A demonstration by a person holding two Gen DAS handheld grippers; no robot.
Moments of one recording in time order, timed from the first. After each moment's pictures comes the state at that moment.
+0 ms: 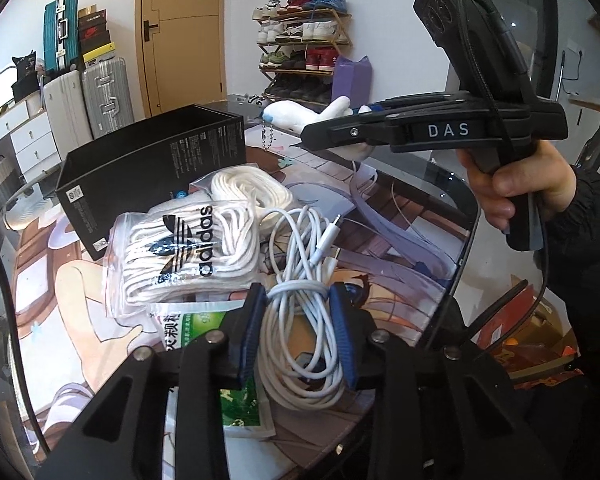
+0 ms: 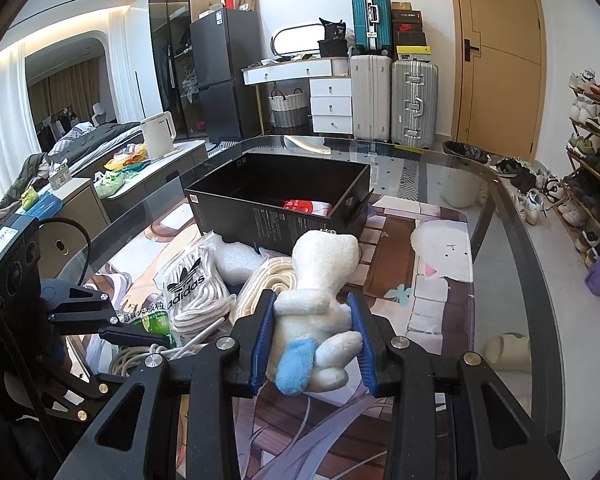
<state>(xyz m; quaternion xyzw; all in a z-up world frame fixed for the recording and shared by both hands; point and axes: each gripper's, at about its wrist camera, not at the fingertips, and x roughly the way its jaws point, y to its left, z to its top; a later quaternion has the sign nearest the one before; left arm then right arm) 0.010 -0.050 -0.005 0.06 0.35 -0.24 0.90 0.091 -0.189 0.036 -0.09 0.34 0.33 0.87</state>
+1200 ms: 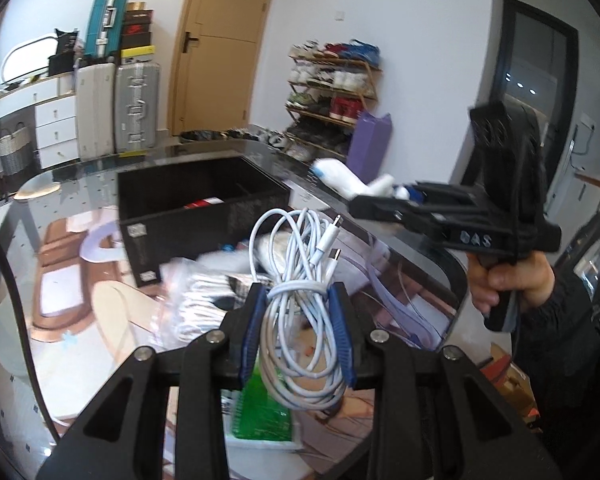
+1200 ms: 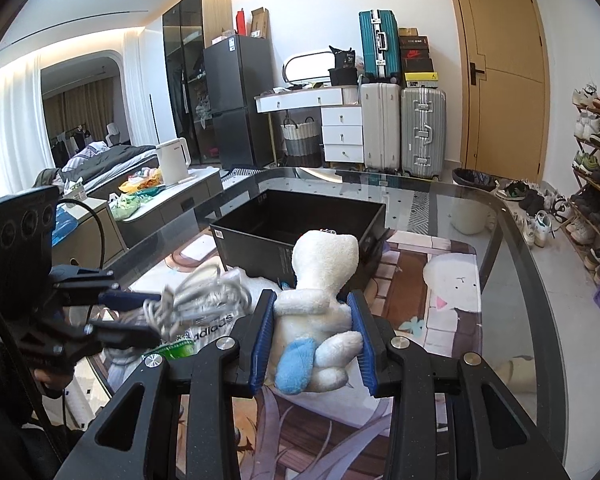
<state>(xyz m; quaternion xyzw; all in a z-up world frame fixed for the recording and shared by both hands) 0.009 0.003 0.044 -0.04 0.30 -0.21 0.93 0.081 -0.187 0.061 -0.07 0.29 0.36 0.89</state>
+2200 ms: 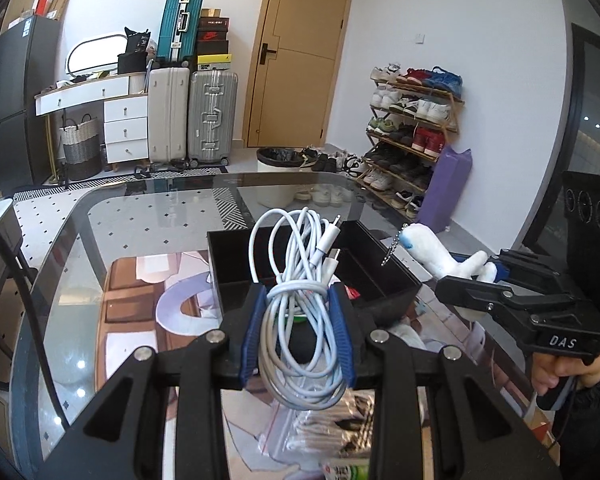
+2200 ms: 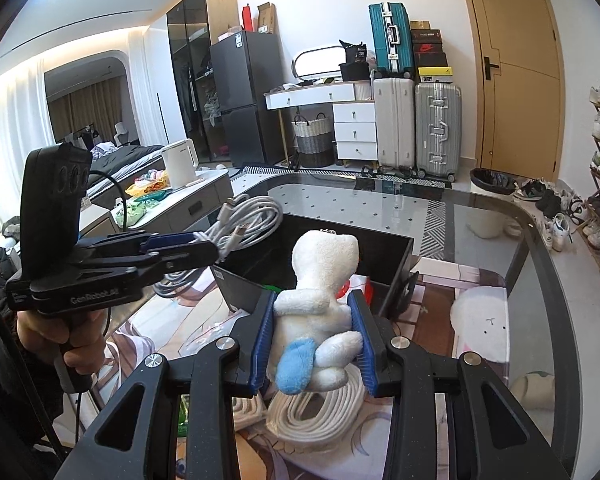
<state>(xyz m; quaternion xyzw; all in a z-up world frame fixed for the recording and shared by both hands) 0.101 0.050 0.061 -0.07 0.28 -0.07 0.95 0.131 -0.145 0.071 -0.06 0.30 0.38 0.87</state>
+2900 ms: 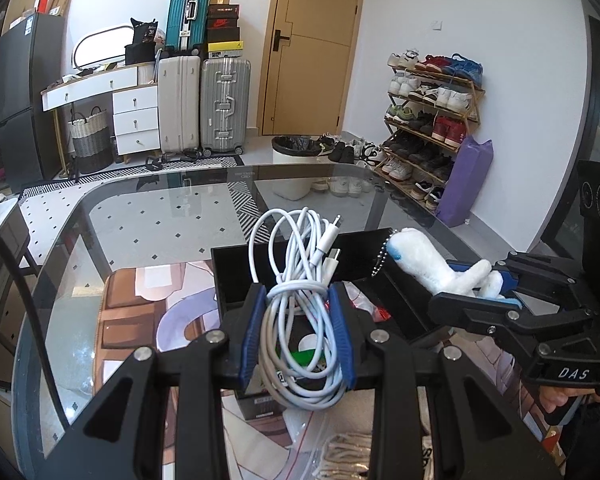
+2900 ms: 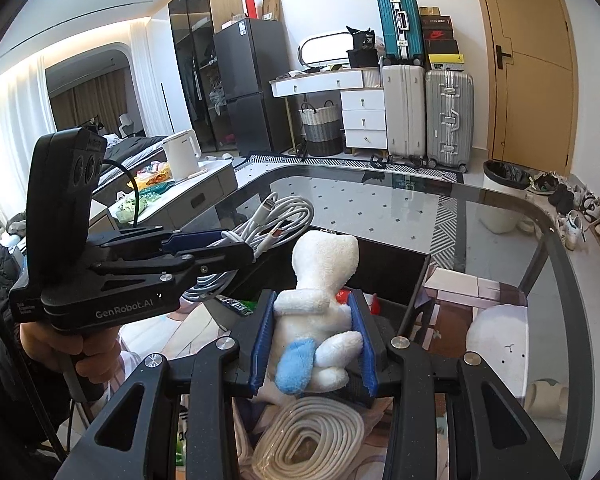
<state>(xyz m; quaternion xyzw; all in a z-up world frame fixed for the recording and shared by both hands) 0.149 0.048 0.055 -0.06 0.31 -0.05 0.95 0.172 -0.117 0.066 -0.07 0.33 0.39 0.86</state>
